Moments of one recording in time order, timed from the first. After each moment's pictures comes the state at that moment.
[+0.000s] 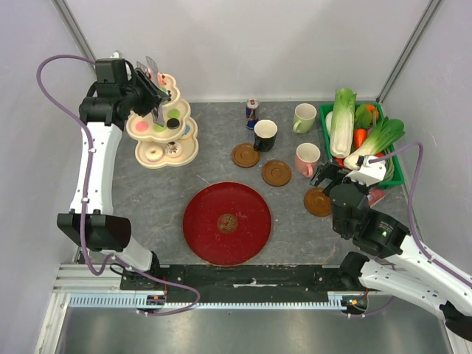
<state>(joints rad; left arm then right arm) -0.03 1.58 1.91 -0.87 0.13 -0.65 0.91 0.67 0.79 -0.46 1.09 0.61</state>
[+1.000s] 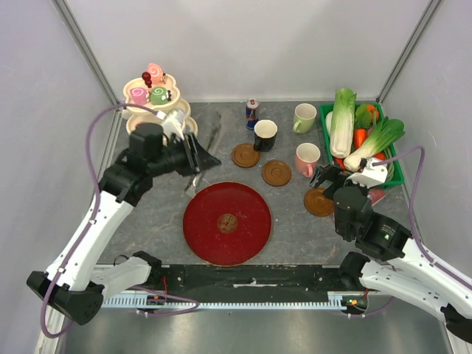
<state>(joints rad) -0.38 1.06 1.29 -0.64 0.42 -0.66 0.91 0.64 0.77 -0.44 1.05 0.62</state>
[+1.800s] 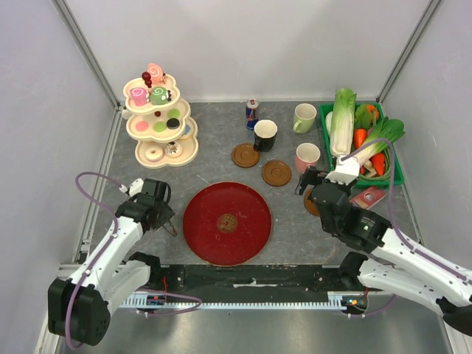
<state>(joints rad) -0.25 0.89 0.56 -0.78 -0.31 -0.92 0.91 0.73 0.72 -0.44 0.94 0.61</state>
